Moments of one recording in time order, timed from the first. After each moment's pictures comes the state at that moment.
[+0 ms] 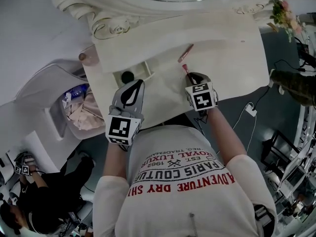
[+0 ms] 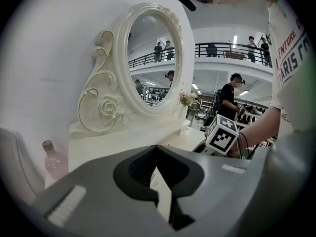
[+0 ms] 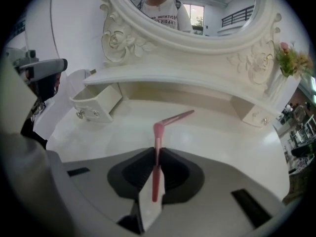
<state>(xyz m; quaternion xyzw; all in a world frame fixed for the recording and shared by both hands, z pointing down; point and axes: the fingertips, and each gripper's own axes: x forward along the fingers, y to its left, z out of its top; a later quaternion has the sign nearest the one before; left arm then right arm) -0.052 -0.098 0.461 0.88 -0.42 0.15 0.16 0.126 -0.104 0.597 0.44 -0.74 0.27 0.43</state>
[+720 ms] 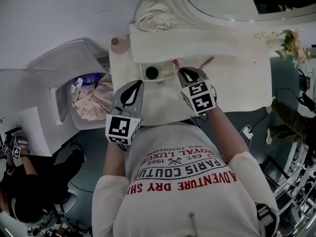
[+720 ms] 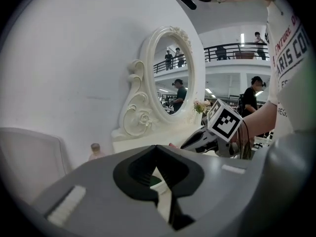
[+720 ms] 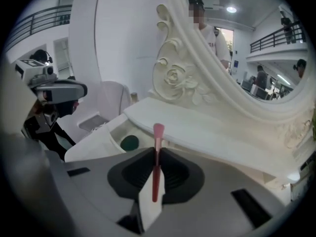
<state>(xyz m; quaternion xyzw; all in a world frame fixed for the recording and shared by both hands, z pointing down) -0.148 -0.069 0.434 0.84 -0.51 0.12 0.13 -0.020 -0.129 0.516 0.33 -0.85 0.14 0.39</state>
